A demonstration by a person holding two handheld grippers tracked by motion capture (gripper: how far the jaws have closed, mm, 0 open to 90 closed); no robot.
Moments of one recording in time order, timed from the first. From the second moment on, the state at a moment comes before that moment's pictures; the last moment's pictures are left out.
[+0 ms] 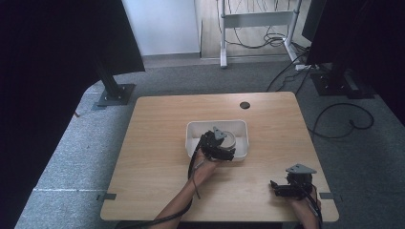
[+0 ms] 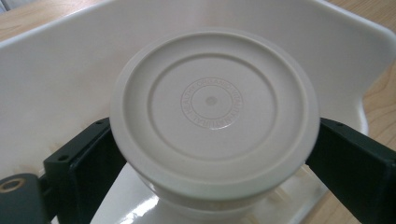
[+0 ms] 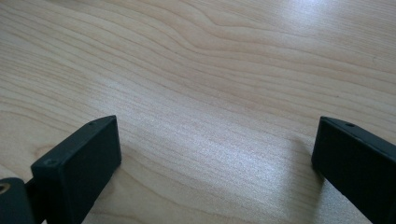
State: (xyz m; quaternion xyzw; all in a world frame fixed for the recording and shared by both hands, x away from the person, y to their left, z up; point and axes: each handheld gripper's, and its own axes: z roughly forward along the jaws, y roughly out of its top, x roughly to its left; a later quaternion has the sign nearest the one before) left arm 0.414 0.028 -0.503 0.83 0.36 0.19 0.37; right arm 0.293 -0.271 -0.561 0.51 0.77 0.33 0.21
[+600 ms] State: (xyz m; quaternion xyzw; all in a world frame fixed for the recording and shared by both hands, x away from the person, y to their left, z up) left arm 0.402 0.039 -0.504 0.84 0.35 0.18 0.38; right arm 0.293 -0.271 -0.561 0.51 0.77 0.33 0.21
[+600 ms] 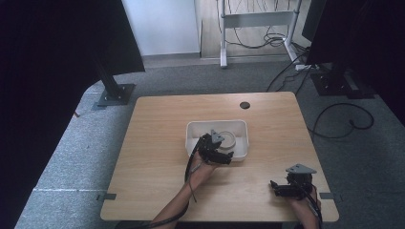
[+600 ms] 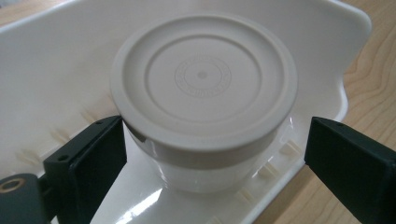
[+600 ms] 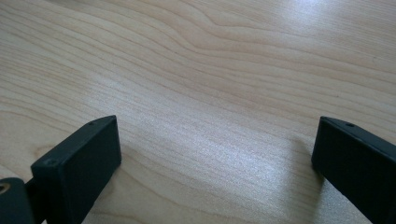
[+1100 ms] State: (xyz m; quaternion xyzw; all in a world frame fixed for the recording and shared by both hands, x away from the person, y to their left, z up) left arm 0.388 0.048 -0.502 0.84 0.33 0.17 0.39; right arm 0.292 -0.271 -0.561 0.51 0.77 0.33 0.21
